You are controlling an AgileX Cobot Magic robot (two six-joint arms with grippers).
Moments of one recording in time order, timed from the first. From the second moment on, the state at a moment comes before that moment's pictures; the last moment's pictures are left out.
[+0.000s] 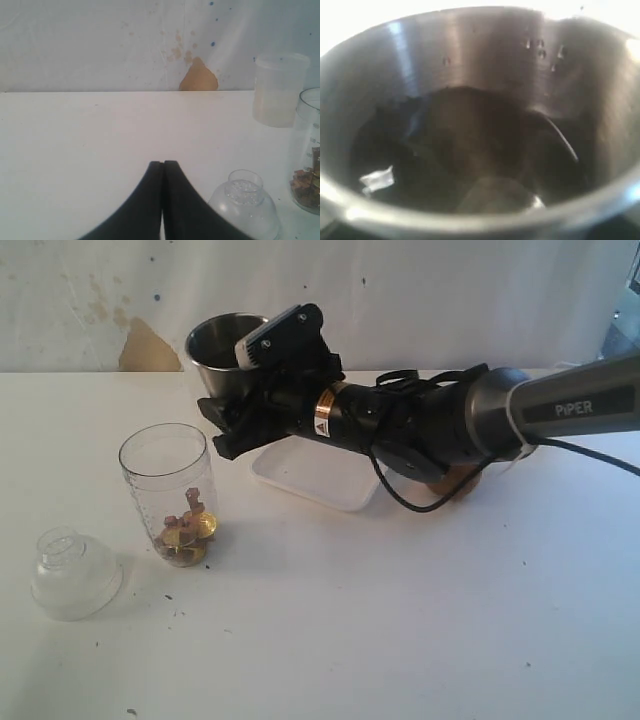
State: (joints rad) left arm 0.06 0.00 -0.01 0.03 0.22 0.00; right arm 0.46 2.01 -1.25 -0.59 -0.56 0.36
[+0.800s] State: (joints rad) left arm 0.06 0.00 -0.01 0.03 0.22 0.00; right arm 0.47 2.03 -1.29 -0.63 -0.53 0.06
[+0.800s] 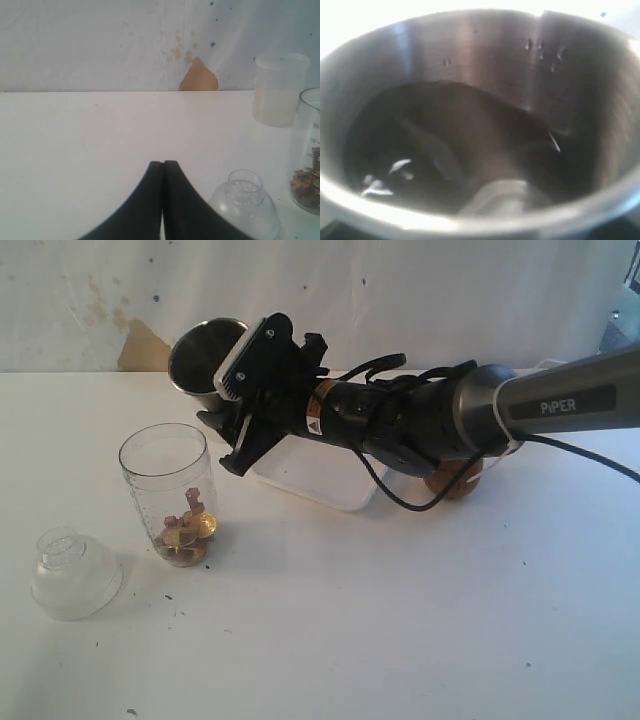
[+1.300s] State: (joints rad) left arm 0.06 0.00 -0.01 0.03 0.22 0.00; right arm 0.47 2.03 -1.34 -0.63 -0.42 -0.05
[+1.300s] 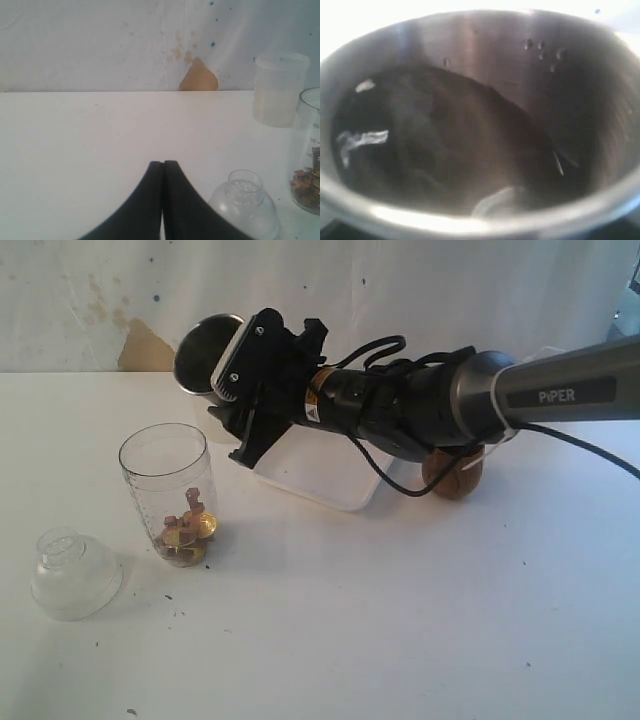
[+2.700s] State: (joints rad) left arm 0.06 0.00 -0.01 0.03 0.22 0.00; right arm 0.48 2.03 -1.36 -0.63 -0.39 -0.33
